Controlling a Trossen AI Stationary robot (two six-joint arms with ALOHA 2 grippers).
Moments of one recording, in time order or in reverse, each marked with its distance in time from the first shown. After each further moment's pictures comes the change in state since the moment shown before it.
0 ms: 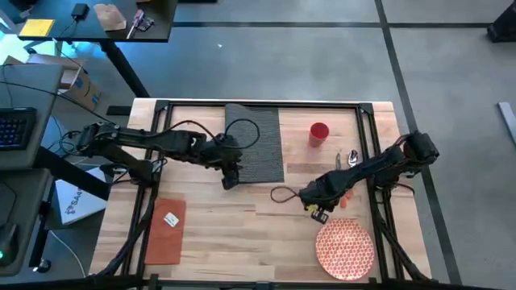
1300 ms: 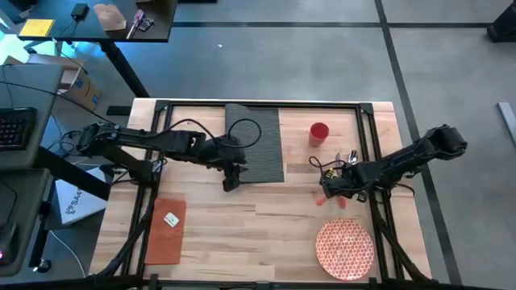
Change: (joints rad) left arm -0.001 0.000 -0.001 0.098 0.063 0.135; right arm -0.039 -0.313 -0.375 0.144 0.257 1.196
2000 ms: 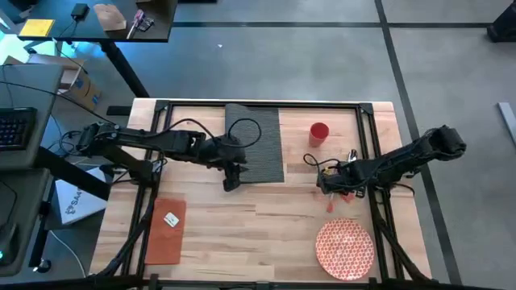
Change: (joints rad) left arm 0.001 0.000 0.000 0.013 -0.006 0.000; right arm -0.060 0.012 0.000 0.067 -0.020 -0.253
